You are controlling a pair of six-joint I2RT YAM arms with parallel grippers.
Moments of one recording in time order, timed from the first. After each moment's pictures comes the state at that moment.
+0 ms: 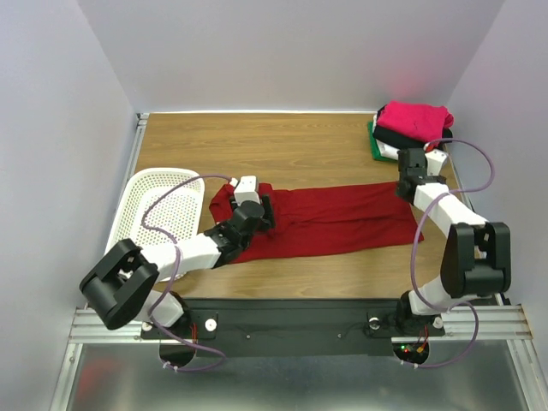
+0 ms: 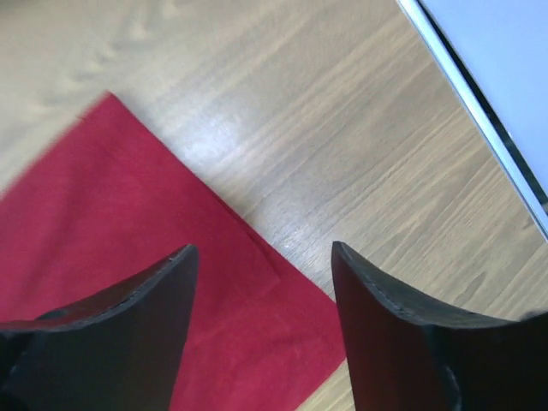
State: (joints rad) left arm -0.82 1.38 0.57 0.31 -0.48 -0.56; right arm 0.01 1.54 0.97 -0.40 0.67 0.42
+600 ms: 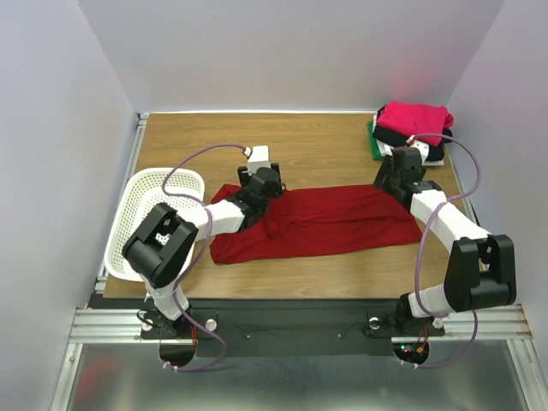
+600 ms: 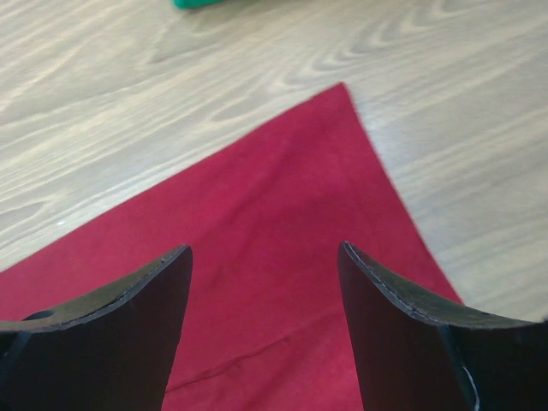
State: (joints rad) left arm -0.71 1.67 0.90 0.31 -0.59 -0.44; right arm 0.10 1.41 0.93 -0.25 0.36 0.40
